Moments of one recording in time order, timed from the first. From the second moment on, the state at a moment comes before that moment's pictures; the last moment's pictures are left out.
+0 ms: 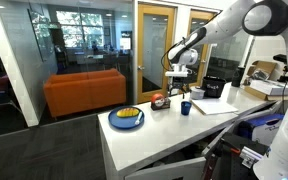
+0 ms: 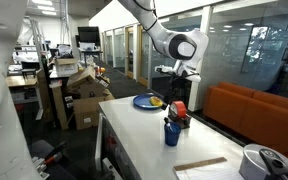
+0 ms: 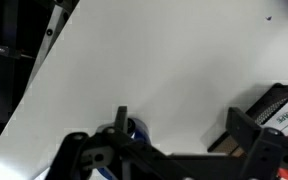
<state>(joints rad) -0.22 0.39 -0.26 -1.91 0.30 2.00 0.84</state>
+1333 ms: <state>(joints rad) -0.27 0.48 -0.29 -1.89 0.35 1.97 0.88</state>
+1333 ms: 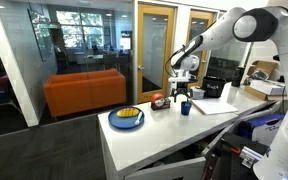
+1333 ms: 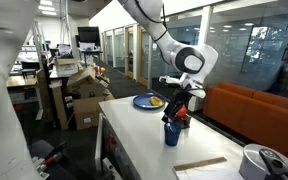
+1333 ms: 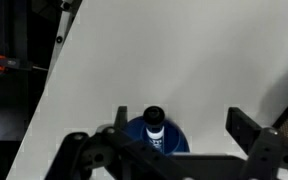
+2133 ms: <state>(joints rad) -0.29 0.48 -0.29 -1.87 0.35 1.95 0.89</state>
